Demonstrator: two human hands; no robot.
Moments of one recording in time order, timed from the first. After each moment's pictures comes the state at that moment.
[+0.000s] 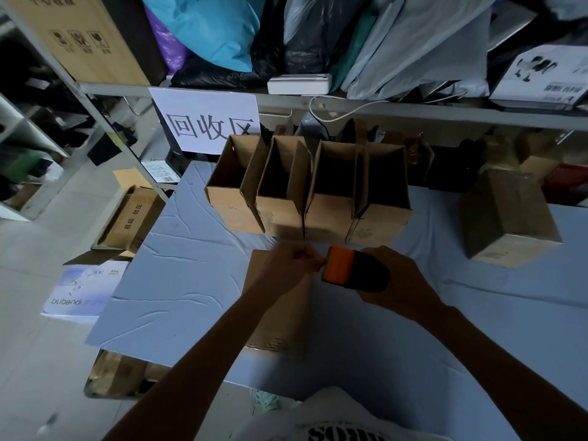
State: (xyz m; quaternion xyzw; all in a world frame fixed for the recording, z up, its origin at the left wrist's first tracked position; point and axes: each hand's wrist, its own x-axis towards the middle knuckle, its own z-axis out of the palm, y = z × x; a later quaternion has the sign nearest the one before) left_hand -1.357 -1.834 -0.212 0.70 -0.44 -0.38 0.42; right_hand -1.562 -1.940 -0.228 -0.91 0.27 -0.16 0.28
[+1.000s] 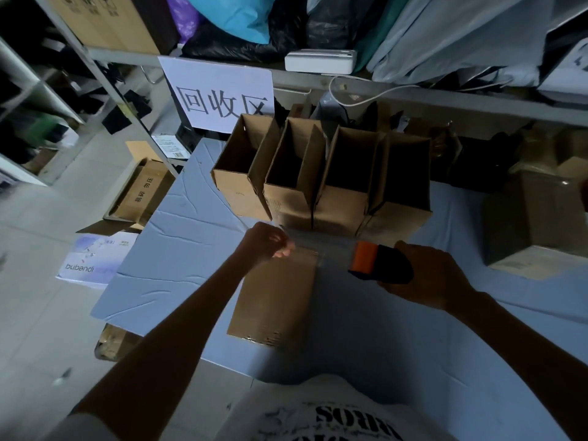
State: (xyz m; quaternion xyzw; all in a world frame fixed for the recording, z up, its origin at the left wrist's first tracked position) left_hand -1.297 -1.849 -0.238 0.81 -0.35 -0.35 0.31; right_hand -1.571 -1.995 -0.239 -0.93 0.32 0.01 0.17
